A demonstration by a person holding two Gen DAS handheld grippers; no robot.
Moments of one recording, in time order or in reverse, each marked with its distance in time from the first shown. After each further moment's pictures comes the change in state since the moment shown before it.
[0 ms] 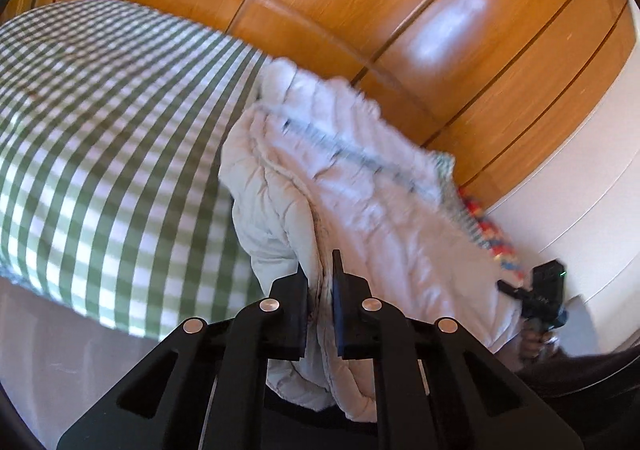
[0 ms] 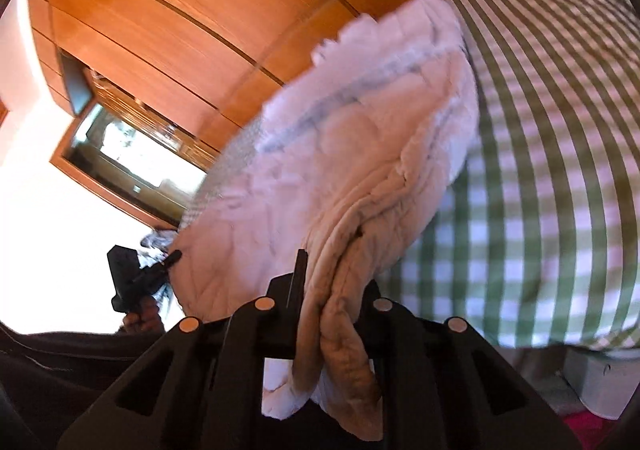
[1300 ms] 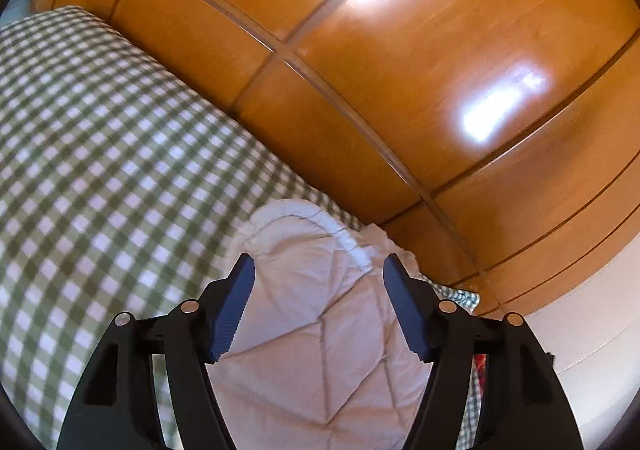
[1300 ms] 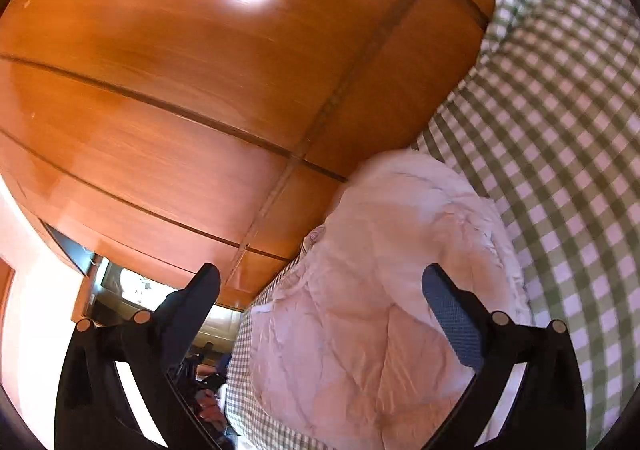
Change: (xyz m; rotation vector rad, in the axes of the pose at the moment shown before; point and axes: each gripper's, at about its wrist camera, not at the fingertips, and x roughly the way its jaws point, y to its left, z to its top) left arm 0.165 0.062 0.263 -0.215 -0.121 0.087; right arm 0.059 -0.079 0.268 0.307 -0.321 0.052
